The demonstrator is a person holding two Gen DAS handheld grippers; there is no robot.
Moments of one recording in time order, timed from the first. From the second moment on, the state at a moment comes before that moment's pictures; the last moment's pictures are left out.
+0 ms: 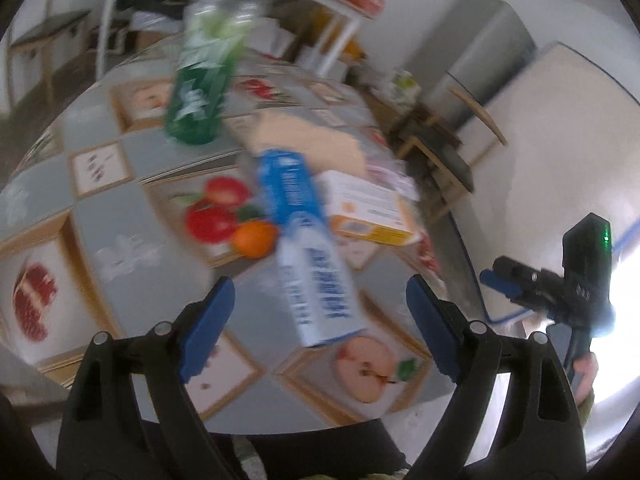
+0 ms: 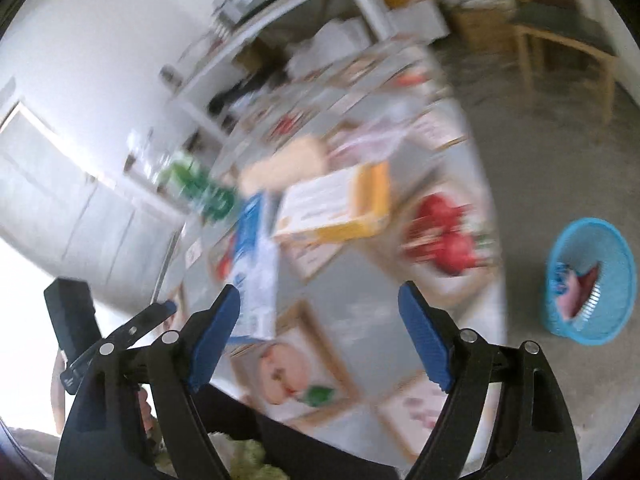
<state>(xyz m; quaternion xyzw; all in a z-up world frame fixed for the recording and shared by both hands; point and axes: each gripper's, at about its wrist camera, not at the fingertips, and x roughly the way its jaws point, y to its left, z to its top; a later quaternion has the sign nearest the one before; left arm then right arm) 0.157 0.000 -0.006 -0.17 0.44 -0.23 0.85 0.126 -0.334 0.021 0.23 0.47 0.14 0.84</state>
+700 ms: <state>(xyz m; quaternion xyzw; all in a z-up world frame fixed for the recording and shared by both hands) 0.180 0.058 -0.050 -0.18 0.44 -0.19 0.86 0.212 -0.192 -0.032 0.02 0.57 0.11 0.82</state>
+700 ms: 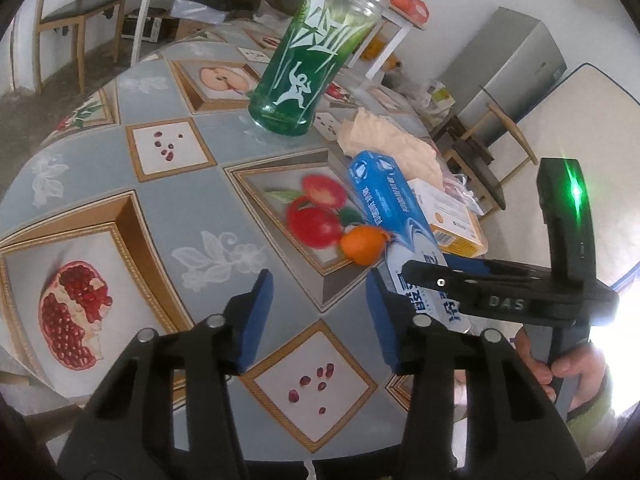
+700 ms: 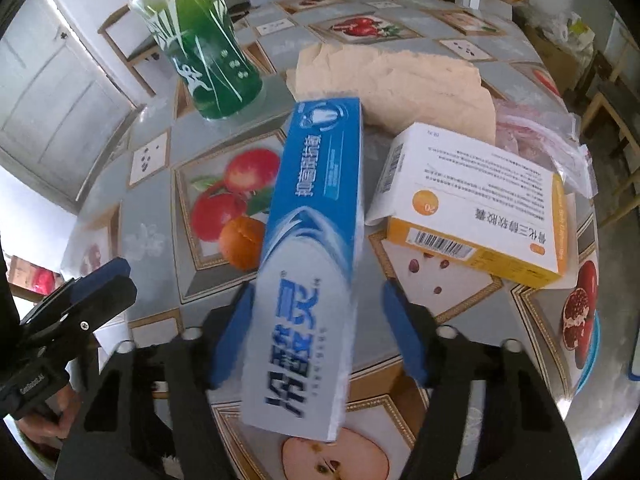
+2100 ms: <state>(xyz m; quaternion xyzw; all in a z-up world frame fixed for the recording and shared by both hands) 0.208 0.005 -0.069 -0.11 0.50 -0.21 0.84 0.121 -0.234 -0.030 0.05 0.59 0.17 0.79</state>
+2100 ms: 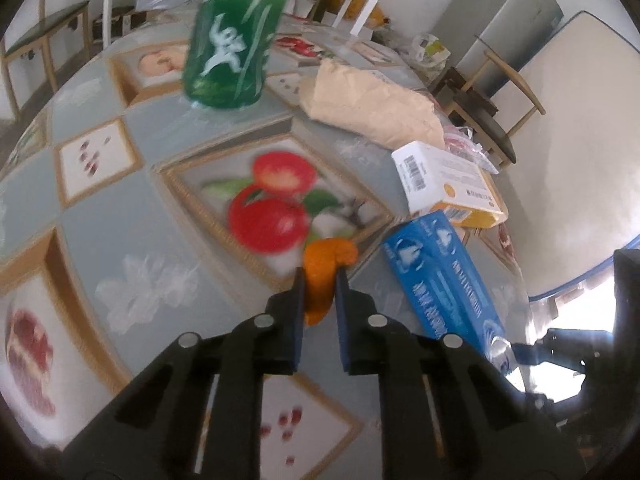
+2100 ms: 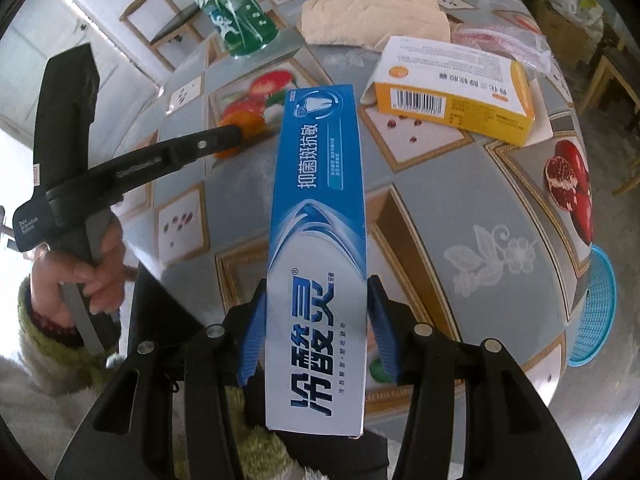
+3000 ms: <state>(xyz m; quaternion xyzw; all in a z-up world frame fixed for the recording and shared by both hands) 0.185 0.017 -0.069 -0.13 0.50 -0.19 0.84 0.149 -0.211 -0.037 0.01 0.58 0.12 0.80</state>
